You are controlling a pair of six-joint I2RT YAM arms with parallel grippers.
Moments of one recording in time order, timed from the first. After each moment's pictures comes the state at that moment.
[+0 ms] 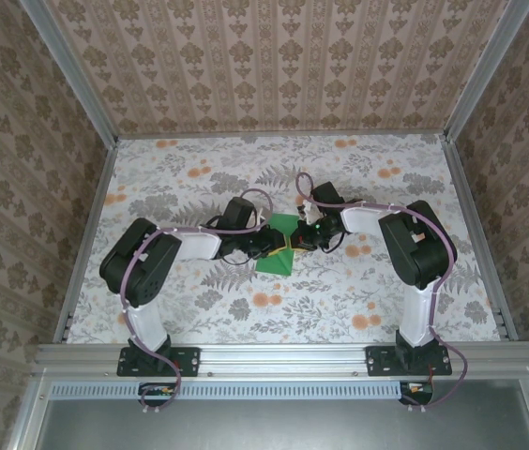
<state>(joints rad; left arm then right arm) -0.65 1.82 0.86 0.17 0.62 -0.94 0.41 1.95 1.11 -0.35 -0.61 0.47</state>
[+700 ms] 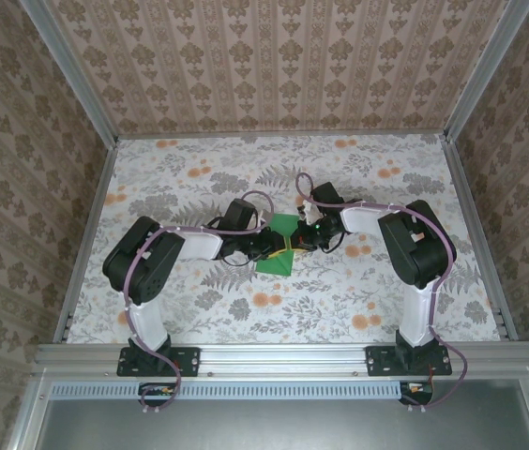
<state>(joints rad) -0.65 1.85 0.86 0.17 0.62 -0.94 0.41 1.96 1.12 -0.35 -0.61 0.47</state>
